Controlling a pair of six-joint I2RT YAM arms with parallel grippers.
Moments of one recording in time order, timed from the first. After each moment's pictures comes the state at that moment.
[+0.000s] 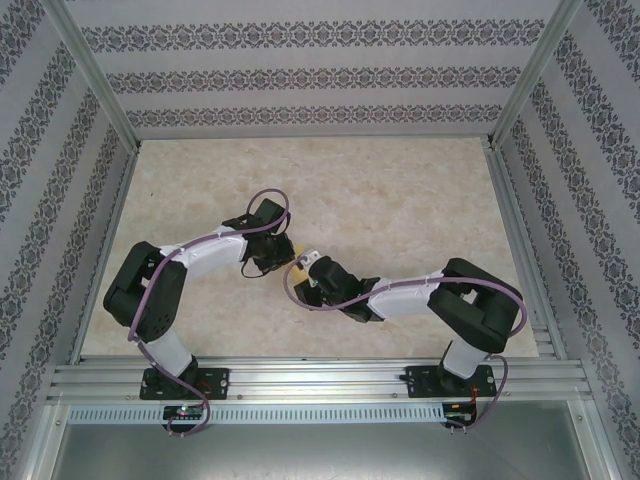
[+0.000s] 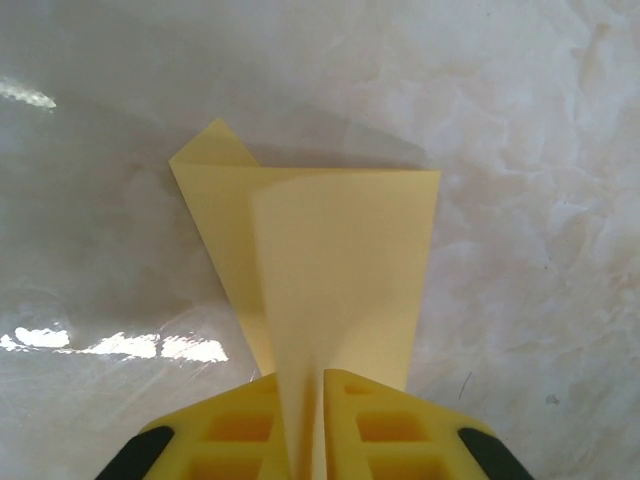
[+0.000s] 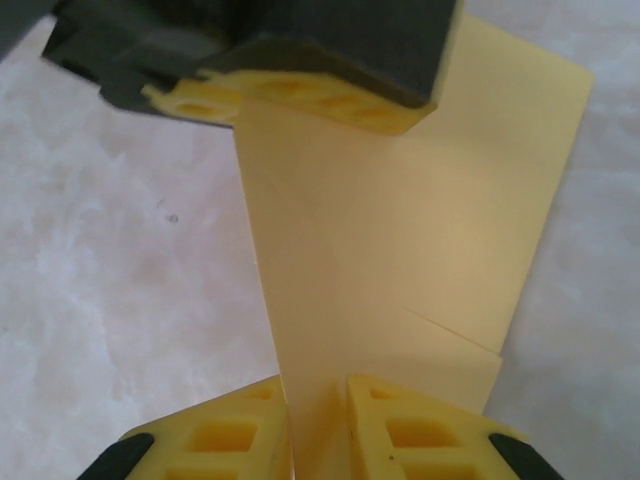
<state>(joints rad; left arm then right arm) -0.55 1.70 1.02 -0.47 0.18 -0.99 1.02 1.68 0.69 0.26 0.07 0.32</state>
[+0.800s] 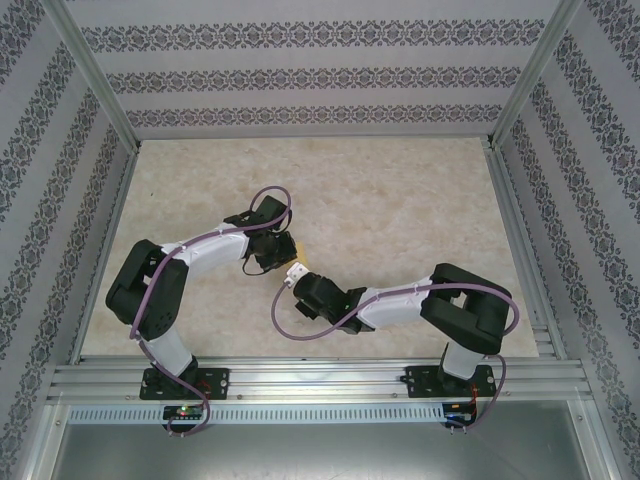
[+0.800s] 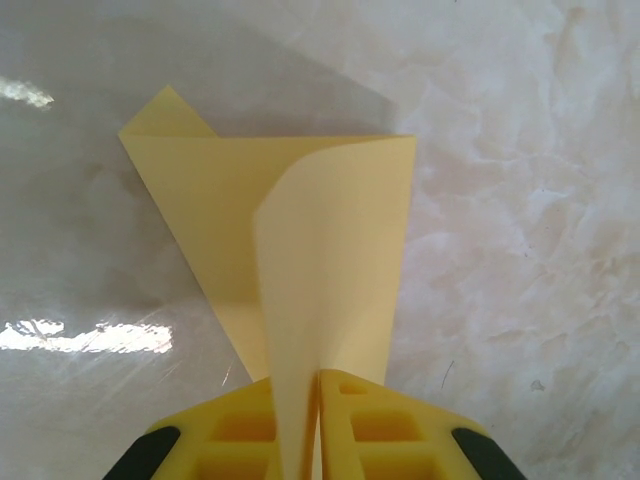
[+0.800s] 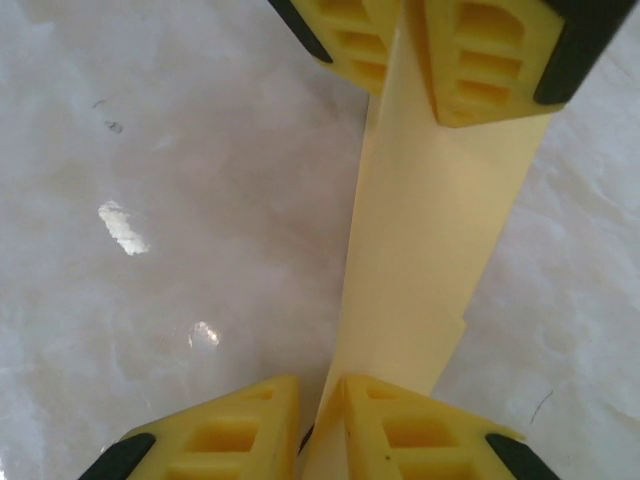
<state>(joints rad) -0.55 1.71 1.06 -0.49 0.21 -0.97 1.13 1.72 0.74 0.15 0.37 0.06</state>
